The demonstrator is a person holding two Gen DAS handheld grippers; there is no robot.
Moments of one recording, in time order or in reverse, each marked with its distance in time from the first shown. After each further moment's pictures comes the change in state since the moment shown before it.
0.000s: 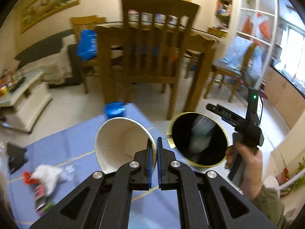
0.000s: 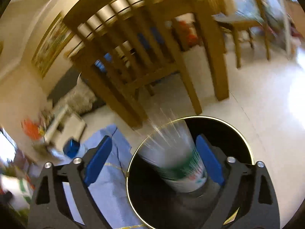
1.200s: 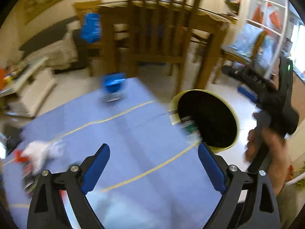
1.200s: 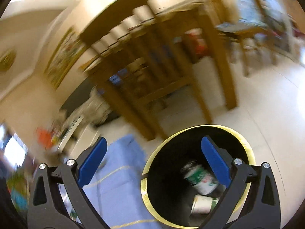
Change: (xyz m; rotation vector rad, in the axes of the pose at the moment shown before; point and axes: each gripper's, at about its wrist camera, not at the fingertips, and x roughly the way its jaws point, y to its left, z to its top) left arm 0.014 0.013 -0.053 -0.045 0.095 0.135; right arm -0.038 0.027 0.002 -0.088 -0.058 0.160
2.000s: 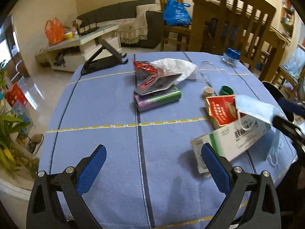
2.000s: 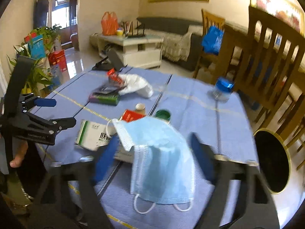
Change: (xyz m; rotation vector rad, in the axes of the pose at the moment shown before) left arm -0.075 0.201 -0.172 -0.252 0.027 0.277; right arm -0.048 0.255 -0.234 -0.829 0.333 0.211
